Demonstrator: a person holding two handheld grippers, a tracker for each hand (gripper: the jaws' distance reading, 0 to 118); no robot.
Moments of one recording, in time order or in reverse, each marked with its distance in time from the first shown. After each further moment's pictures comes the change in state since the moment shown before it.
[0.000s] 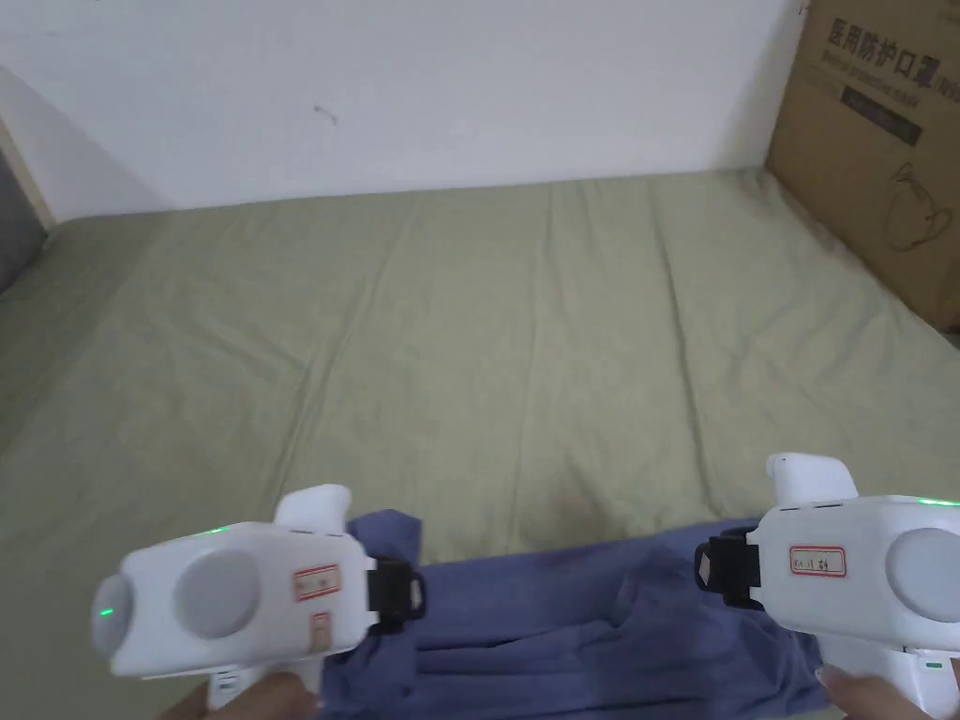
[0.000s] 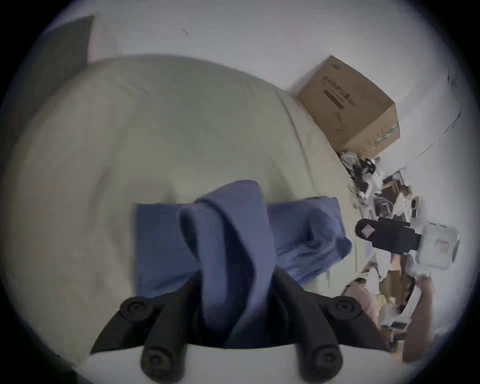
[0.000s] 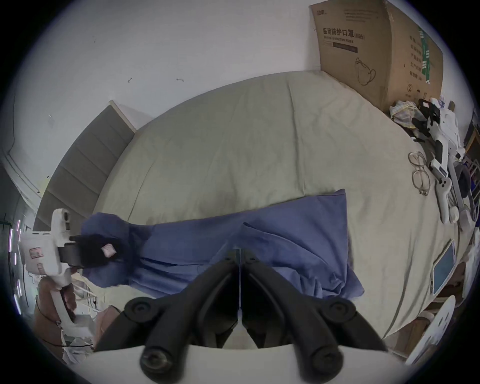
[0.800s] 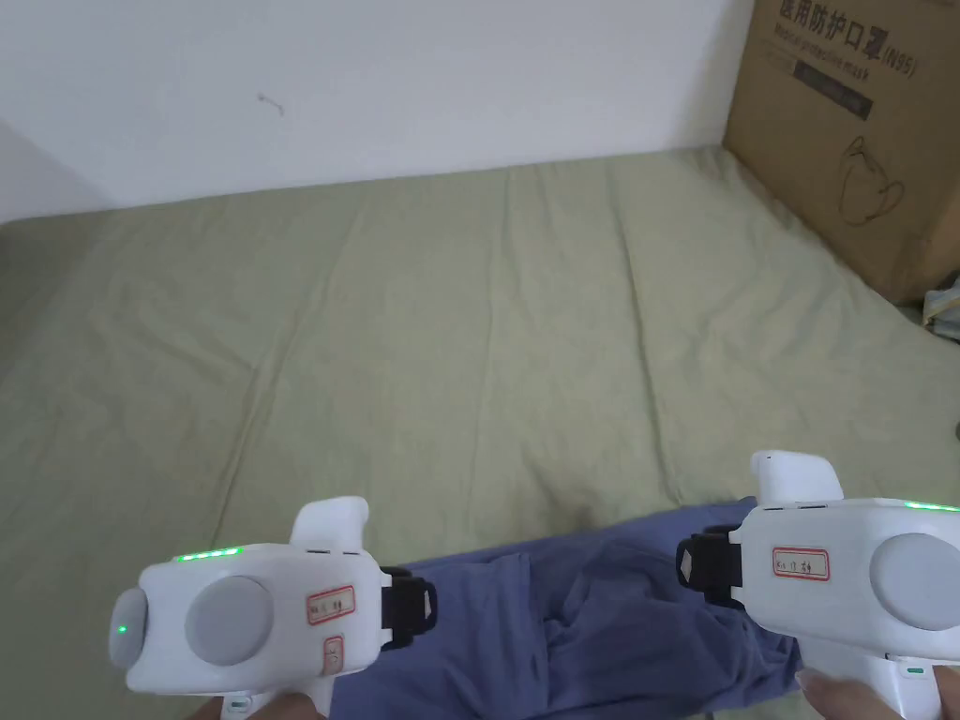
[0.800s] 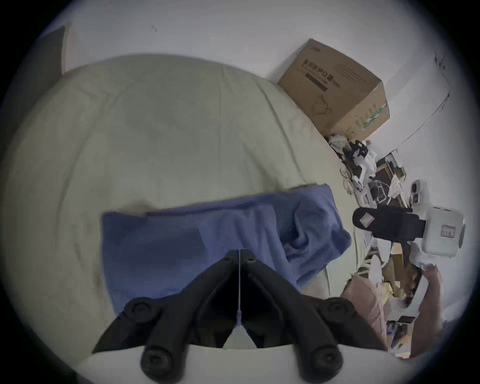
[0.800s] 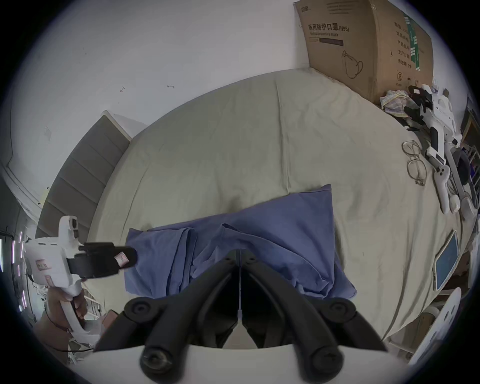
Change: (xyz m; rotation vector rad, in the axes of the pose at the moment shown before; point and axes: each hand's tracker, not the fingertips) left arm 0.022 -0.012 -0.035 -0.024 -0.009 -0.105; right arm 0.024 -0.004 -0.002 0.017 0.001 -0.053
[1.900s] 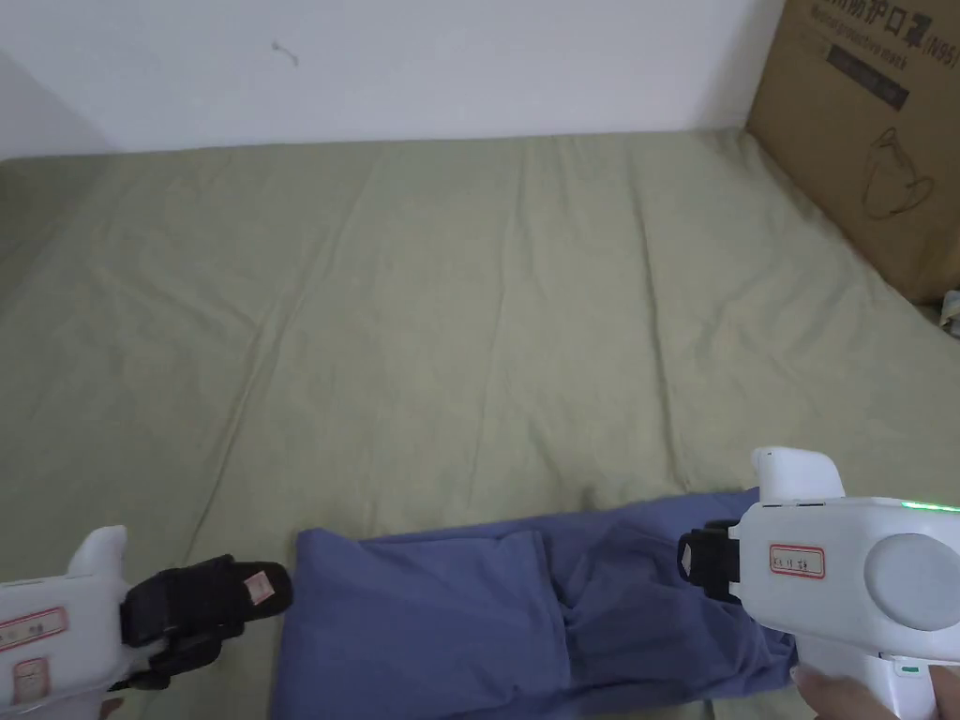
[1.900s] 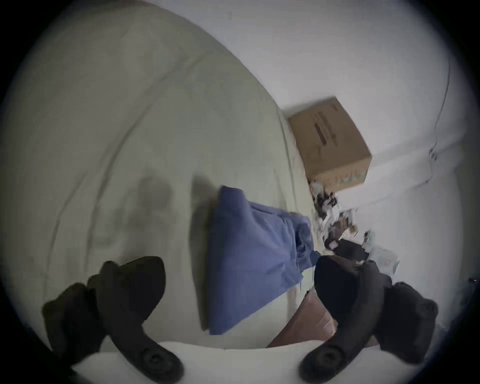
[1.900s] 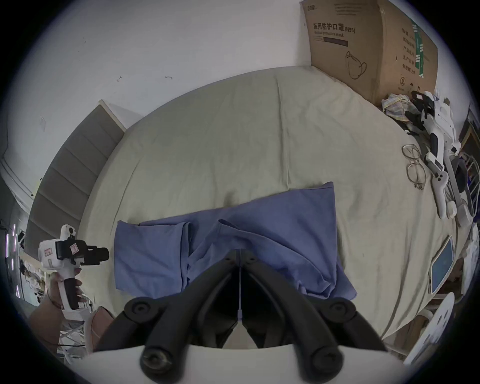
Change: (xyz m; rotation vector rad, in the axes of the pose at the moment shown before) left arm -0.174 -0.042 0.061 0.125 -0.299 0.397; right arm -0.011 -0.002 -0.014 -0.031 -0.047 0.039
